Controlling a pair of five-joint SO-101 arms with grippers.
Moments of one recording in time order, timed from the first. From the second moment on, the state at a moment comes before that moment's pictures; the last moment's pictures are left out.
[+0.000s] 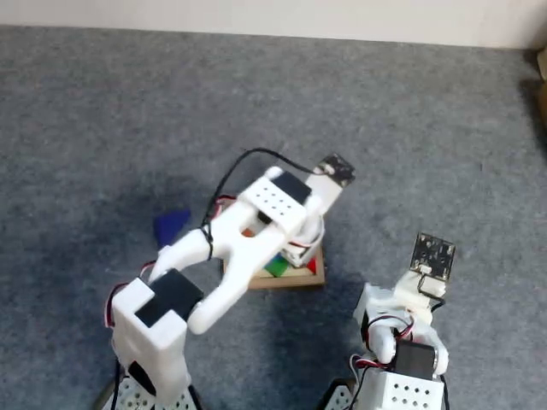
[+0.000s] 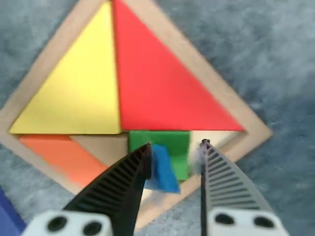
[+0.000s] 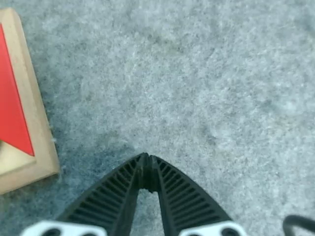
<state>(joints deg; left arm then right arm) 34.2 16.3 7.3 72.5 3.6 4.5 -104.1 96.0 71.0 -5.9</state>
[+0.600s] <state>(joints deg) 33.5 15.7 -6.4 88.6 6.7 4.5 -104.1 96.0 71.0 -5.9</state>
